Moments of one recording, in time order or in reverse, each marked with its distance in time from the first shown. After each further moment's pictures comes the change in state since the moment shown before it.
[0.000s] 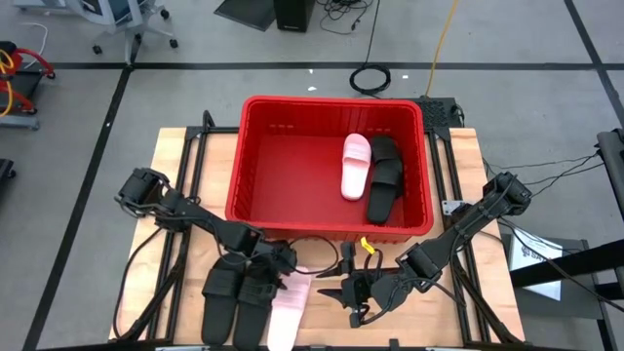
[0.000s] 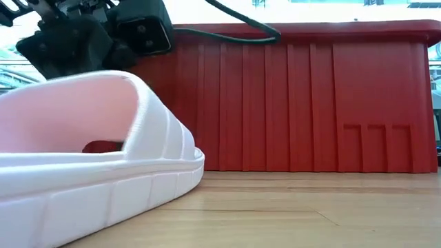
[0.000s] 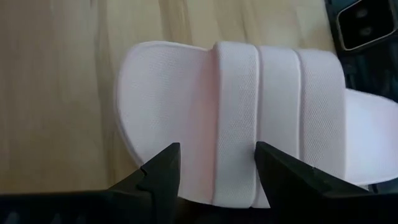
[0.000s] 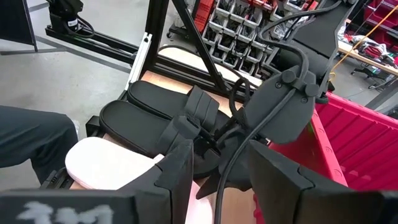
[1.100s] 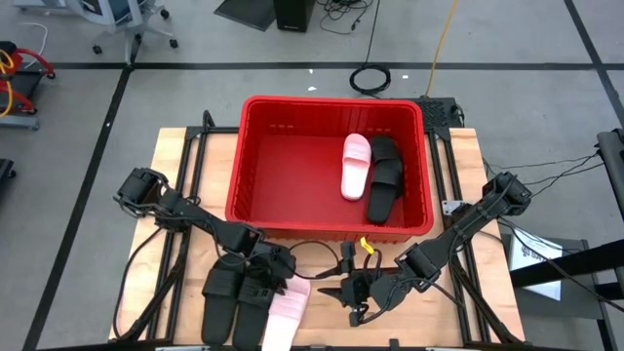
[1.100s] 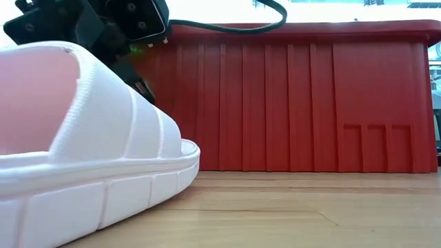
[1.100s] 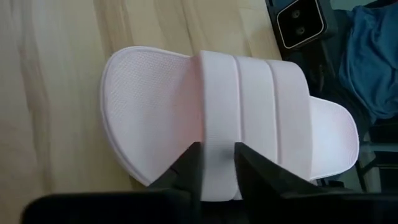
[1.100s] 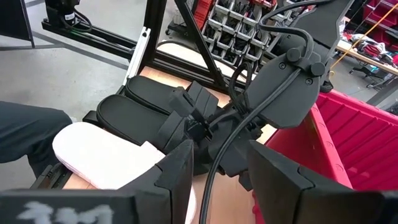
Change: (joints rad) left arm -0.009 -0.007 0.000 0.056 0.131 0.008; right arm -0.004 0.000 -0.024 0.016 0.003 -0.004
